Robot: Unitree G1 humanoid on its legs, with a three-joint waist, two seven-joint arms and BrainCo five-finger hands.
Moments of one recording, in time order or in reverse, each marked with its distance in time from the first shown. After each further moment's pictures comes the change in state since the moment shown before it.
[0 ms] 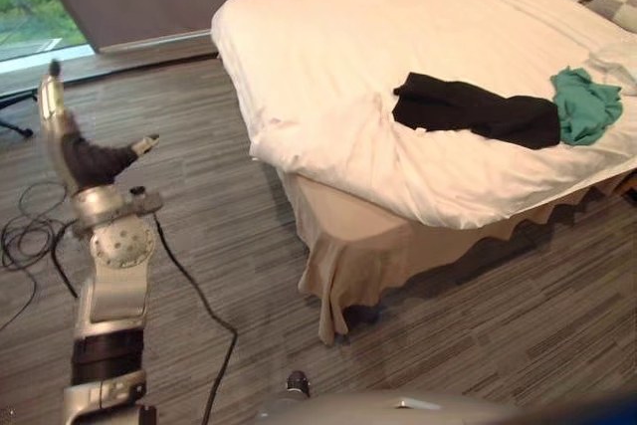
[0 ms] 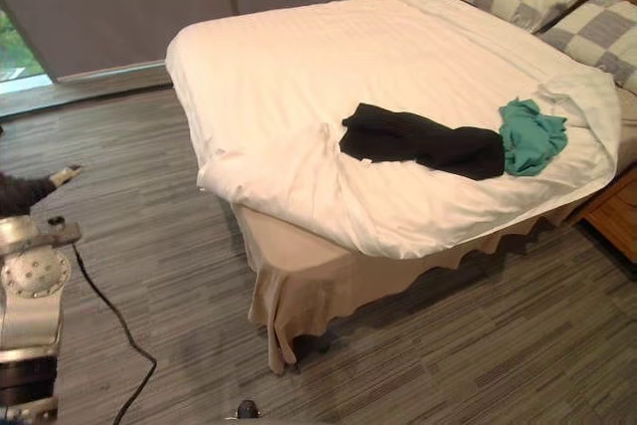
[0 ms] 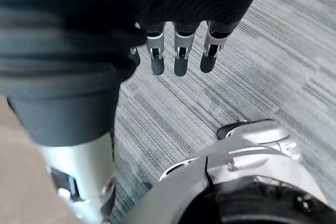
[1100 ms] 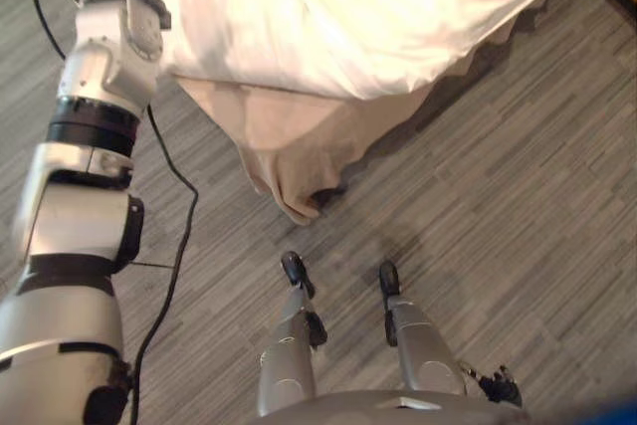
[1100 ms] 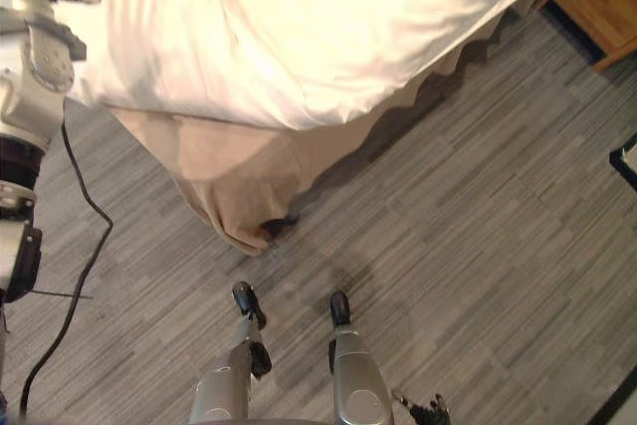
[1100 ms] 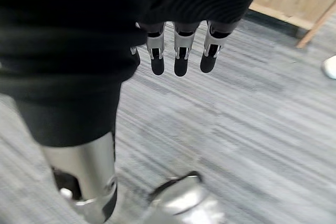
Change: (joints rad) left arm -1.051 0.196 -0.522 0.616 0.278 0.076 -0.097; right arm -0.083 -0.006 0.141 -0.210 0.151 -0.080 -0.100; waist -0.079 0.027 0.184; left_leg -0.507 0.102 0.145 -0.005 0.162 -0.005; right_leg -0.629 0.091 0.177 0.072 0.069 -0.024
